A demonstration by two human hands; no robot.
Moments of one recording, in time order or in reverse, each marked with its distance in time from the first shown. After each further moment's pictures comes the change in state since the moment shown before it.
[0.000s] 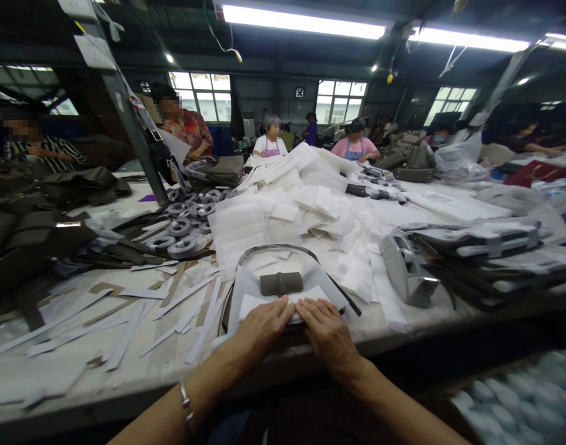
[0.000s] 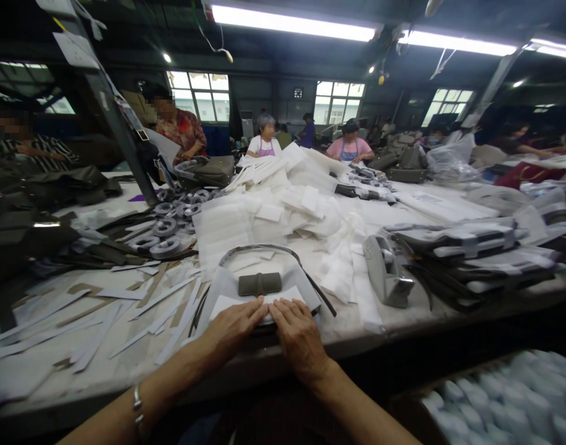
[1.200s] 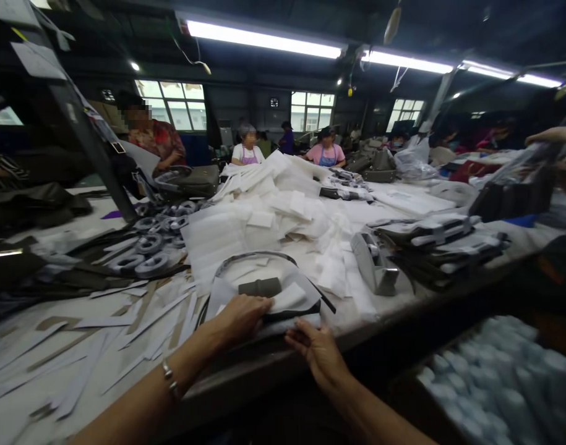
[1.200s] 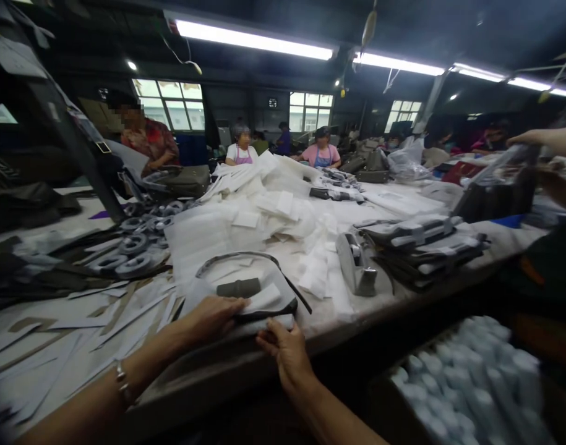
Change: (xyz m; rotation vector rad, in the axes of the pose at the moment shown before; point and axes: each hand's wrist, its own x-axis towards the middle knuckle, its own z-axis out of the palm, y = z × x) left_hand 0.043 -0.018 -0.045 -0.177 -0.242 -0.043; right_hand 0.003 -0.030 -0.014 1.634 0.492 1.483
